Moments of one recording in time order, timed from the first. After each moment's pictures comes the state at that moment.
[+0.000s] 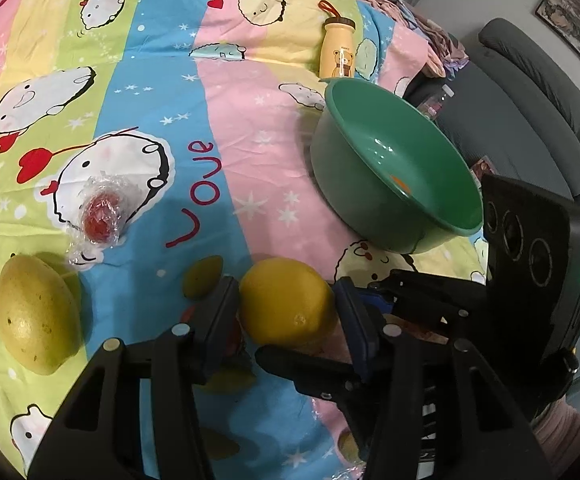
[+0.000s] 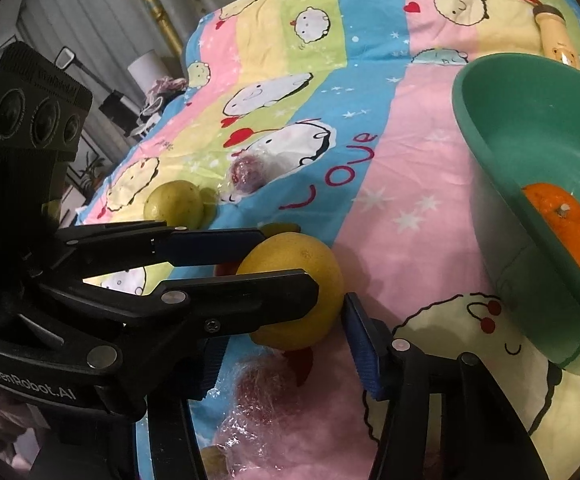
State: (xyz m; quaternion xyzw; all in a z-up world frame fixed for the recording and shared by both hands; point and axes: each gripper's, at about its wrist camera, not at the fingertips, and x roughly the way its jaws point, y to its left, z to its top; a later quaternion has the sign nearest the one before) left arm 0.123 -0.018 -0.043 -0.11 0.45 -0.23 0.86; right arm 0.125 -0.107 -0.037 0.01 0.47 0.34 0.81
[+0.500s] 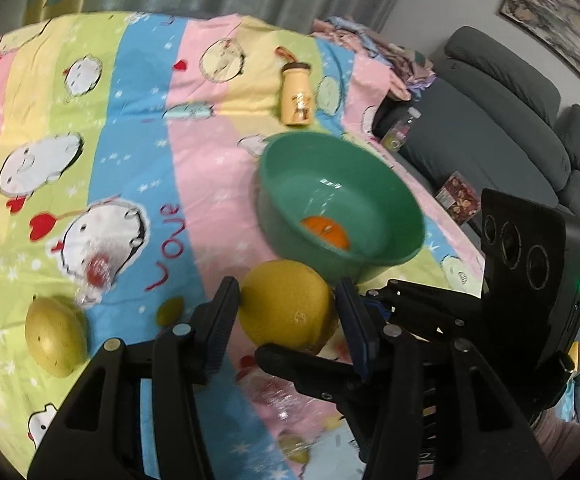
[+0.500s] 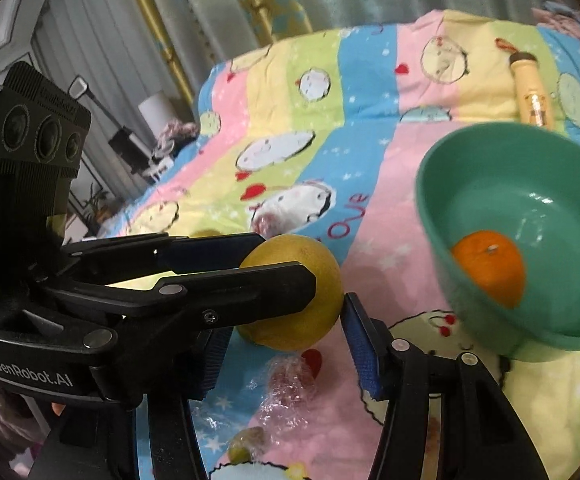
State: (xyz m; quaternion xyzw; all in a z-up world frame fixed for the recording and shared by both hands) left arm 0.097 -0.044 0.018 -0.09 0.38 -0.25 0.89; right arm 0.097 -0.138 0.019 0.03 0.40 0.33 0.86
